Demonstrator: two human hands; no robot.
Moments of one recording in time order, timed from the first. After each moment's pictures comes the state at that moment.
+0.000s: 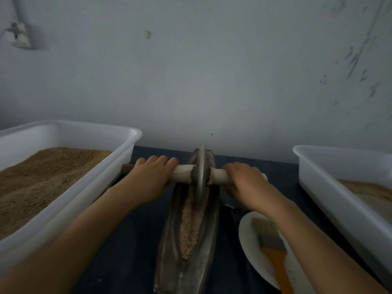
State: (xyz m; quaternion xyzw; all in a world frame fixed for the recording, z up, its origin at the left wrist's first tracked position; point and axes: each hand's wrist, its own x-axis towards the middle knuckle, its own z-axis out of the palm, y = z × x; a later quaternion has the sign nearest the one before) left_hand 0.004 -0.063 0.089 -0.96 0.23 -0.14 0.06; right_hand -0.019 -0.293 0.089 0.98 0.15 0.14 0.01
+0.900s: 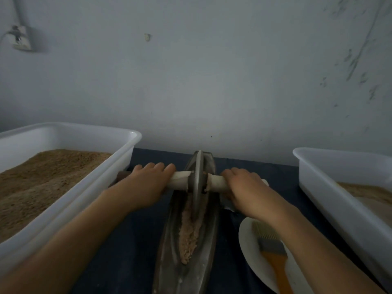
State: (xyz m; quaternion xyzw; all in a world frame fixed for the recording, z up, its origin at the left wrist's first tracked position) left_hand 0.001 -0.060 0.093 -0.97 0.23 -0.09 0.07; right_hand -0.030 -0.285 0.093 0.98 0.17 0.12 0.03
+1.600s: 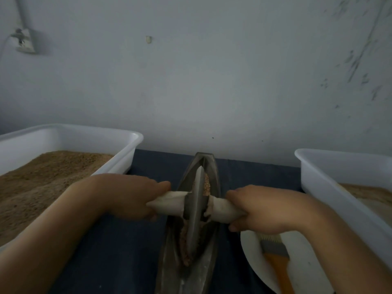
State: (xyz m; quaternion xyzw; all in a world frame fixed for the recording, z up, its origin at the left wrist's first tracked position) left_hand -0.038 -0.045 0.137 -0.94 0.30 0.19 0.01; right_hand -0.073 -0.279 0.138 0.97 0.22 -0.14 0.01
